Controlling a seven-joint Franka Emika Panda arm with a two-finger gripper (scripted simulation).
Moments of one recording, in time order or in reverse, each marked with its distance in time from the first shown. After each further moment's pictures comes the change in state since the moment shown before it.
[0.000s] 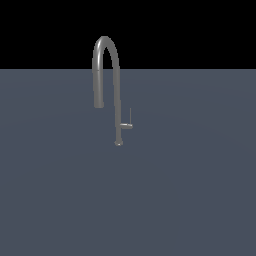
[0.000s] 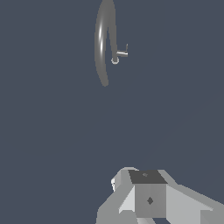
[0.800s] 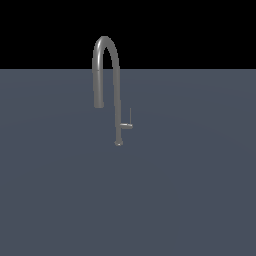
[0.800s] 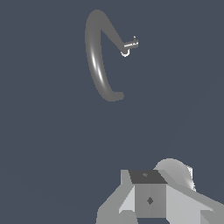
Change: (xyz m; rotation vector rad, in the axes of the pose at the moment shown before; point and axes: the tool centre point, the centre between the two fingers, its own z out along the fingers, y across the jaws) arm 0.091 0.000 0.029 0.249 -0.202 0.259
